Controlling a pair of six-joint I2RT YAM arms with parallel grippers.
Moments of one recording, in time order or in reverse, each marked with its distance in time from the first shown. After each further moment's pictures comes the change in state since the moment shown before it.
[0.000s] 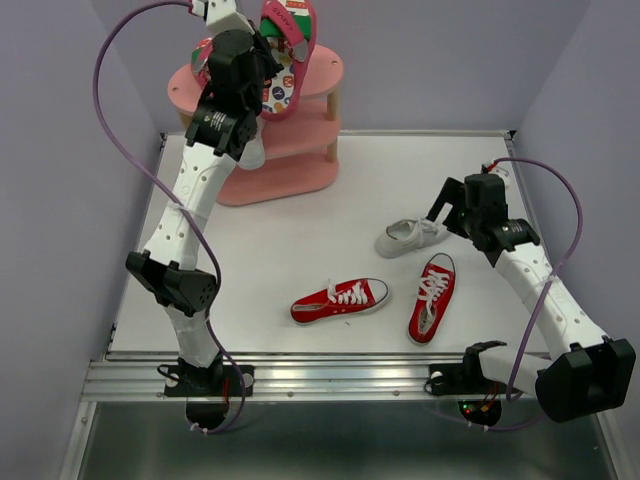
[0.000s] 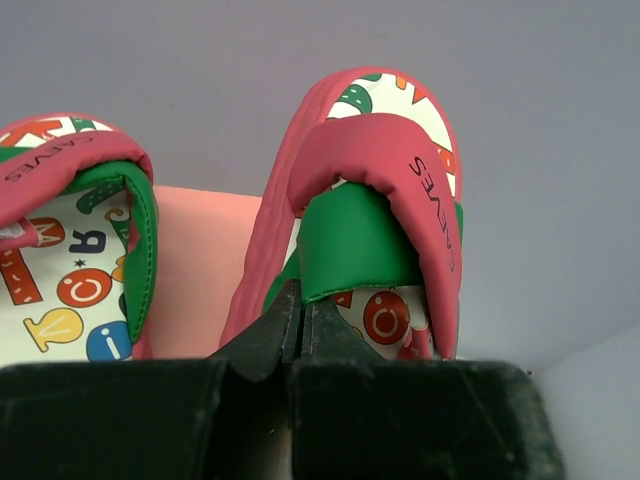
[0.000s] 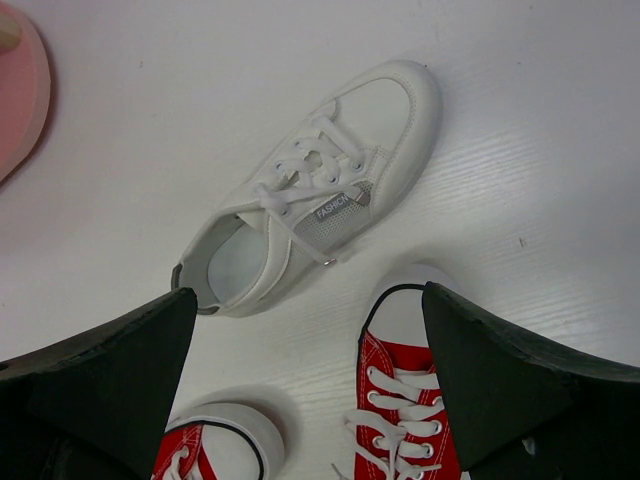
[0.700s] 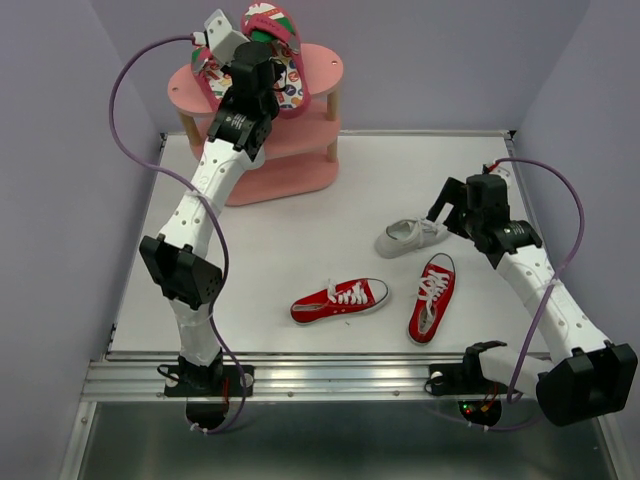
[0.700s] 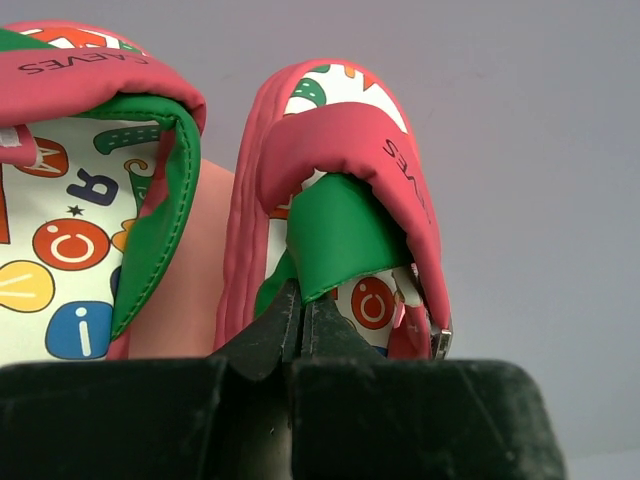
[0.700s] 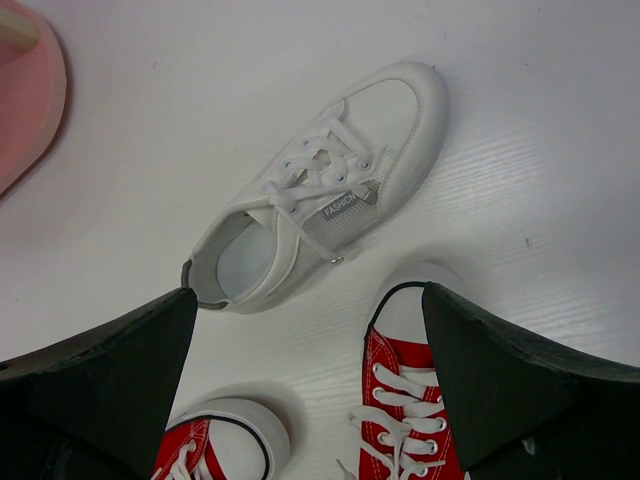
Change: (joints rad) left arm 0.005 0.075 -0.100 0.133 -0.221 -0.270; right arm 0.000 -0.018 0.000 -0.001 -0.013 0.002
